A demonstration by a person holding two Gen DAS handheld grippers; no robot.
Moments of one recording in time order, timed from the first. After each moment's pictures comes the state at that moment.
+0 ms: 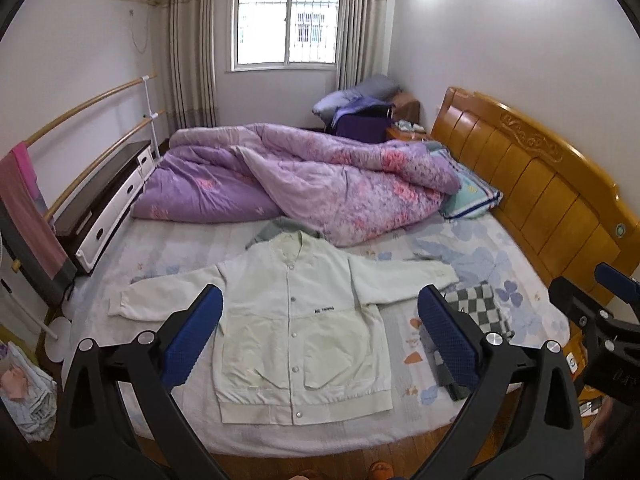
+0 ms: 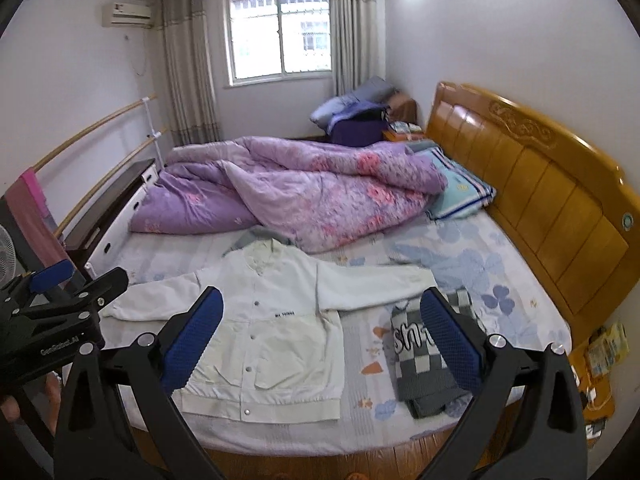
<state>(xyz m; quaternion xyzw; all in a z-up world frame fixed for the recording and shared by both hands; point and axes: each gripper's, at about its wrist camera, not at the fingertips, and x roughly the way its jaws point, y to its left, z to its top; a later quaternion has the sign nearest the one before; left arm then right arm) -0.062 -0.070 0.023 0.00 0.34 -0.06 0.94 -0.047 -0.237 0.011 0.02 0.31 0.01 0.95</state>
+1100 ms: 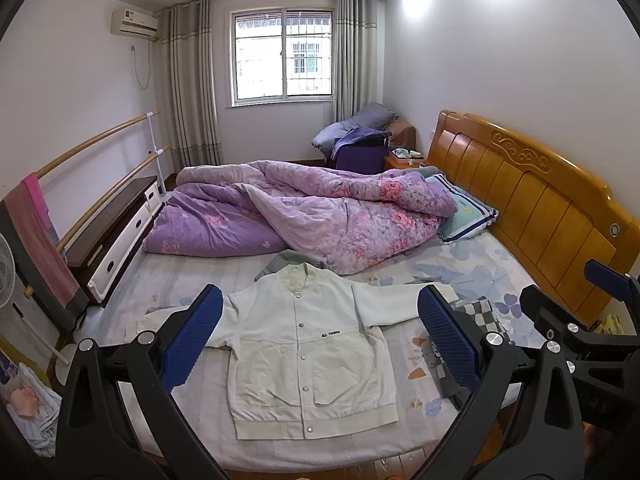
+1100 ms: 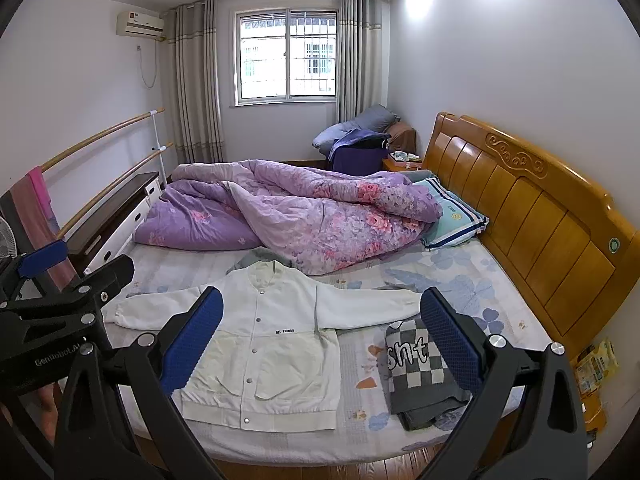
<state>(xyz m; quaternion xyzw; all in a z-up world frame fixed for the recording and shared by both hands) -0.103 -0.075 0.071 0.02 0.28 -0.06 0.96 -0.075 -0.223 0.035 0.00 0.28 0.01 0.96</state>
